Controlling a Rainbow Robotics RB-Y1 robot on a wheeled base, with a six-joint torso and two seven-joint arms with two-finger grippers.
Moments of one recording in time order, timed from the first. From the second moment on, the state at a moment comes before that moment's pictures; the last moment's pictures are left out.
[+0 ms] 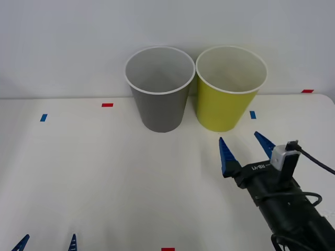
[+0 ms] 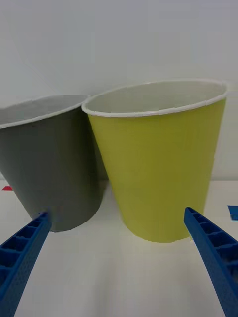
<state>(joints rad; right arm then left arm) 0.44 -0.33 0.27 -2.12 -0.16 -0.02 1.44 1.00 0.31 -0.22 -1.92 0.29 -0.51 -1.76</state>
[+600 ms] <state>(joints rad) 0.65 -0.26 0.18 -1.93 -0.09 -0.29 1.44 1.00 0.31 -0.22 -1.92 0.29 -0.51 -1.76</state>
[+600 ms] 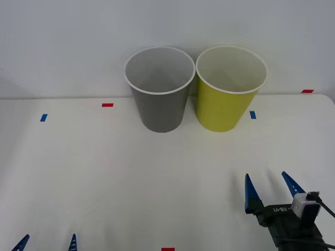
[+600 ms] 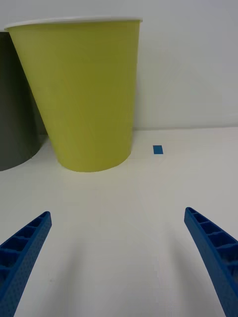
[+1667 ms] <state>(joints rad) 0.74 -0.36 0.26 -1.73 -0.18 -0.60 1.63 1.00 0.31 -0.22 -1.92 0.29 -0.51 -1.76</state>
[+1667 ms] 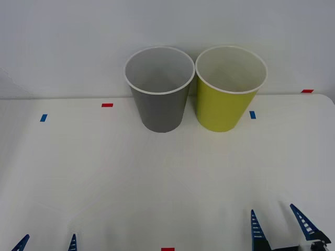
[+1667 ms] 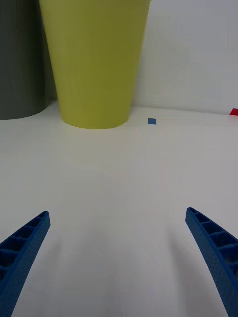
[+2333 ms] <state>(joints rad) 0.84 -0.41 0.27 -1.73 -0.14 -0.64 1.63 1.00 0.31 -0.22 -1.92 0.29 -0.51 -1.76</state>
